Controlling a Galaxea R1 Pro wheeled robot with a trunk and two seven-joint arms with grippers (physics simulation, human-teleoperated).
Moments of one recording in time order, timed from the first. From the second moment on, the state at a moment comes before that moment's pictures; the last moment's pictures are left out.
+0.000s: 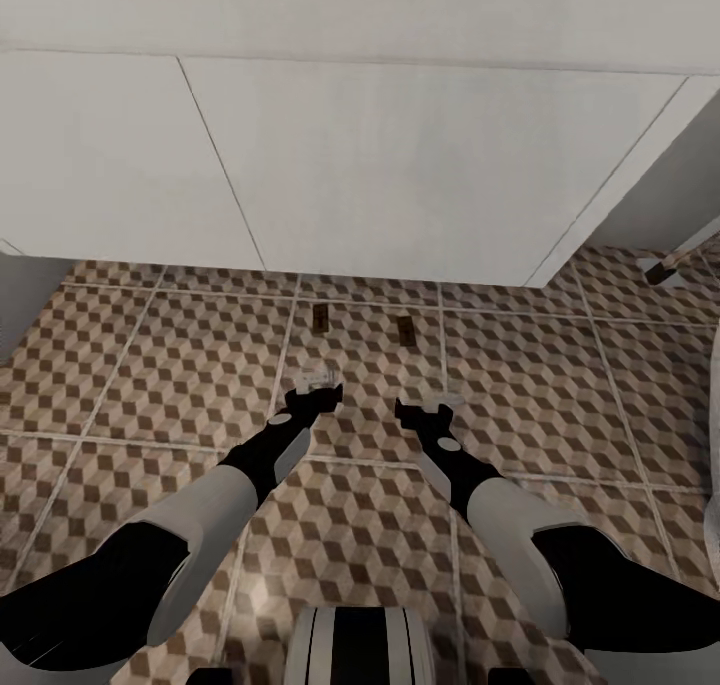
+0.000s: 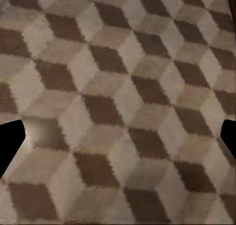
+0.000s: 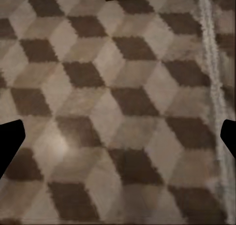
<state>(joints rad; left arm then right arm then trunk) -1.06 -0.17 -0.30 -0.31 0.35 -0.07 0.10 -1.05 0.17 0.07 -0.13 -0.09 -0.28 -0.14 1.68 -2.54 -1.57</state>
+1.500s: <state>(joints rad) -1.06 -0.17 -0.29 -0.19 0.40 -0.07 0.10 -1.04 0.17 0.07 -0.11 -0.09 -0.28 -0.14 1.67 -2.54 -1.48</state>
